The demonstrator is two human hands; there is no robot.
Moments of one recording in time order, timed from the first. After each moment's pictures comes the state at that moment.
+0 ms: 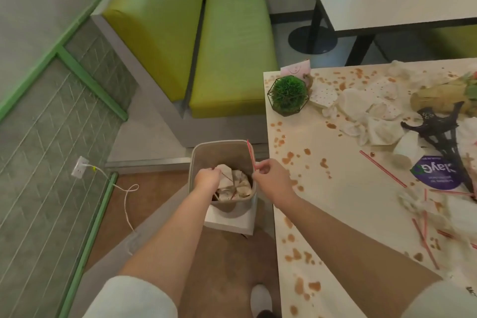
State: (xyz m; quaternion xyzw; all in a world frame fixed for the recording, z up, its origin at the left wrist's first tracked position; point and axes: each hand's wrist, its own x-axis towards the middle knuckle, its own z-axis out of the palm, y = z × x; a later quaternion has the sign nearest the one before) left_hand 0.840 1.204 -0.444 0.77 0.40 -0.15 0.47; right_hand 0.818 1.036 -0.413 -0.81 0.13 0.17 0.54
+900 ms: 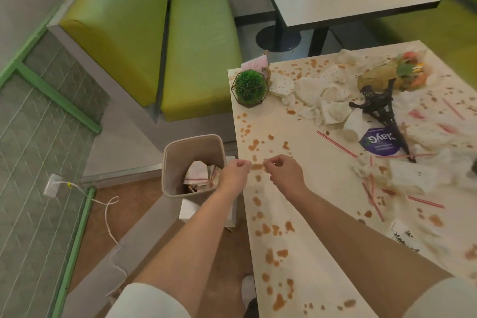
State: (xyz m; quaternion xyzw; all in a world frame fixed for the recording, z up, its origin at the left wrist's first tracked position) left_hand 0.798 1.082 -0.429 0.83 0.18 -0.20 0.49; right_hand 0.776 0.948 -0.416 -0.79 0.23 0.09 0.57
